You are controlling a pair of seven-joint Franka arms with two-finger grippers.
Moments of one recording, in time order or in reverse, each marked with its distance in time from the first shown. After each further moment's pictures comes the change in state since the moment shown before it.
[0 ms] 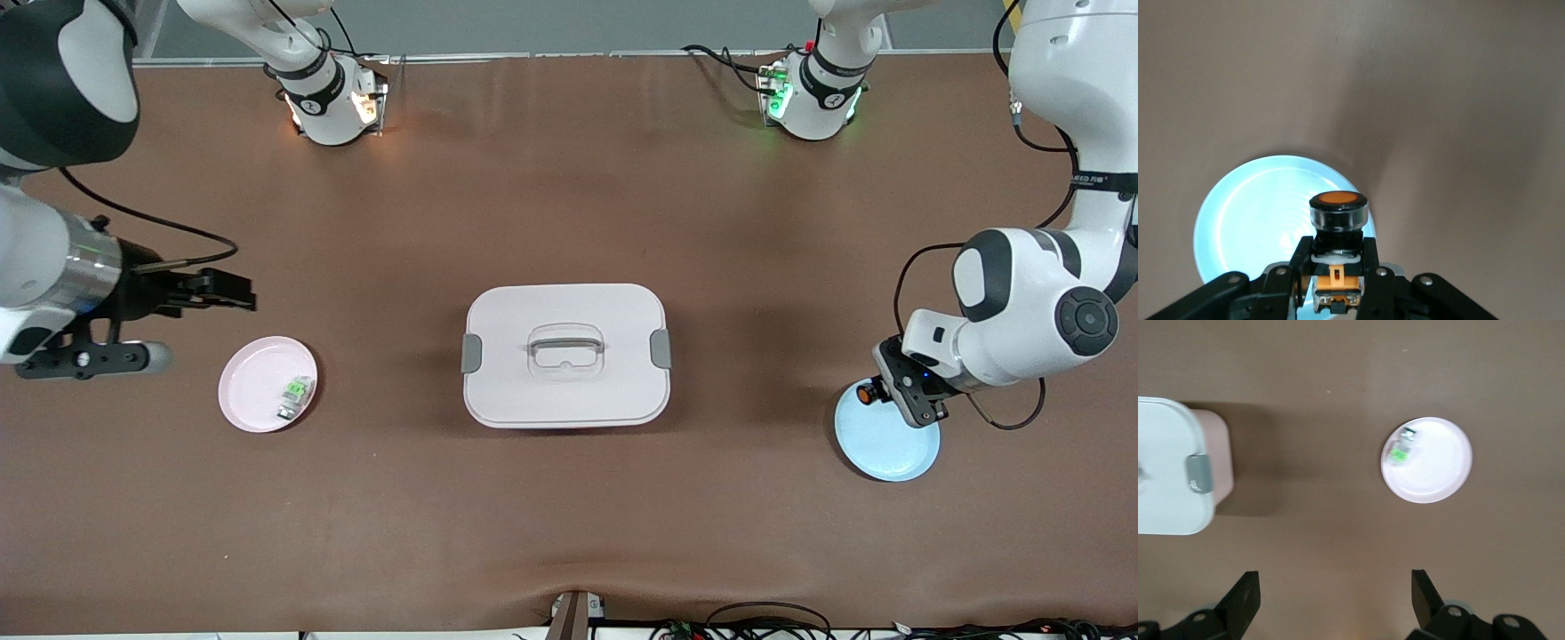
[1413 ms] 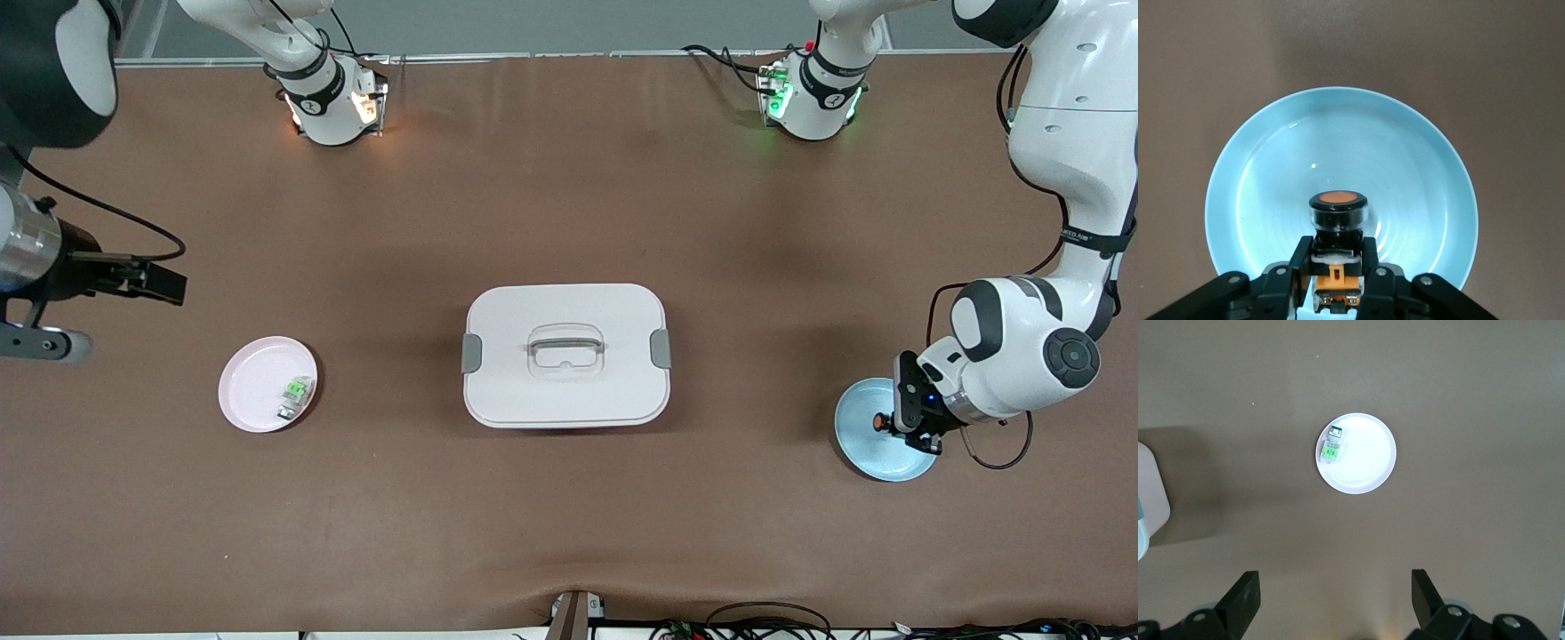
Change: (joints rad) left arm 0.062 0.199 0.000 0.079 0.092 0.173 0.482; right arm -0.008 -0.069 -0.001 -0.001 -0.155 -0.043 0.106
